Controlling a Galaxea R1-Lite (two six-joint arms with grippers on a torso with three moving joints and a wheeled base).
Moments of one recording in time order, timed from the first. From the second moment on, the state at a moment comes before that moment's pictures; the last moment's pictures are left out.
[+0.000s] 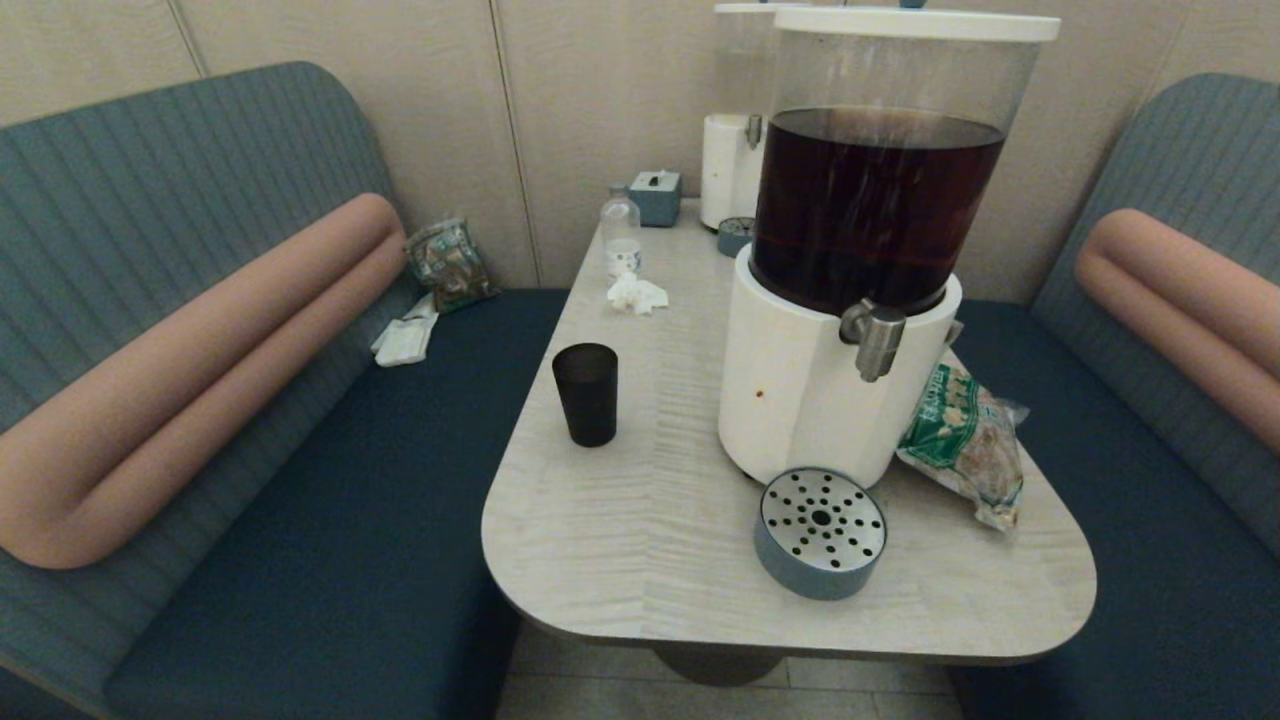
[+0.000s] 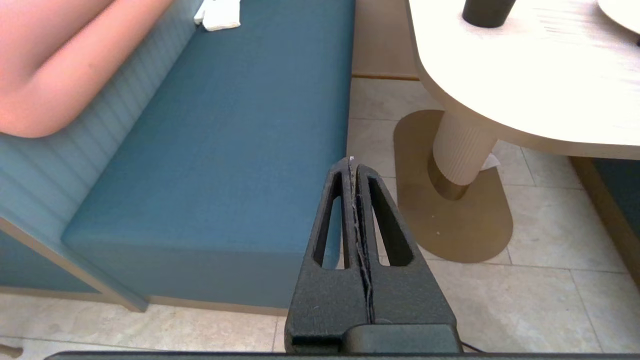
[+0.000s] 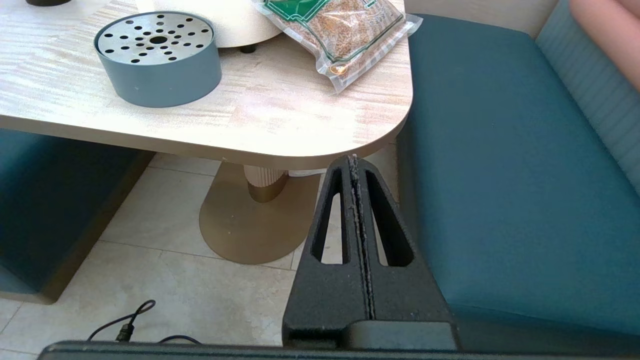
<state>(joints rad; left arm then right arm) 0.01 0.00 -0.04 0.10 0.00 -0.02 0.00 0.00 0.00 0.02 0.02 -0.04</state>
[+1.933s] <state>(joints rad) 0.17 1.55 -0.46 -1.24 -1.06 0.14 0.00 0.00 0.00 0.02 0.02 -0.04</state>
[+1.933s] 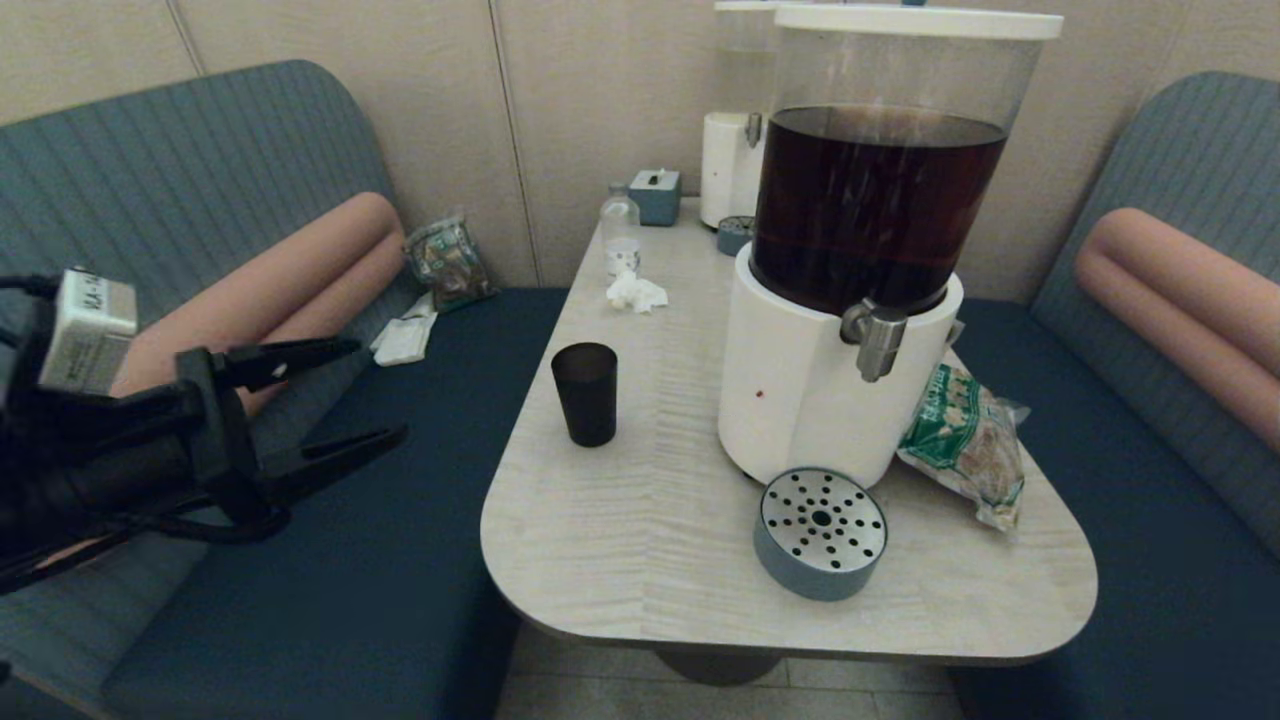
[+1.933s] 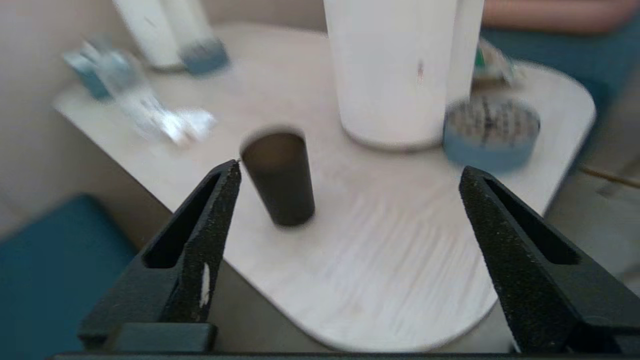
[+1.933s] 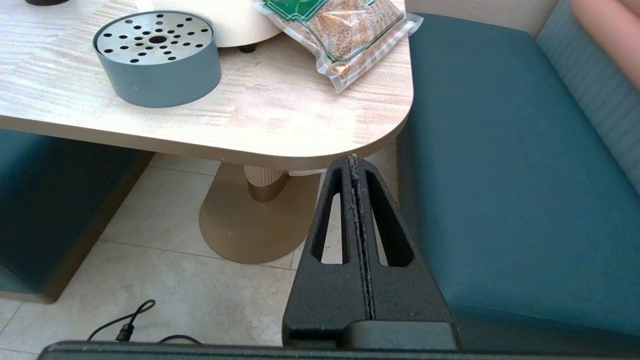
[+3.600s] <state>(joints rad) 0.01 2.49 -1.13 -1.50 -1.07 -0.02 0.00 0.00 0.00 0.02 0.02 -0.04</state>
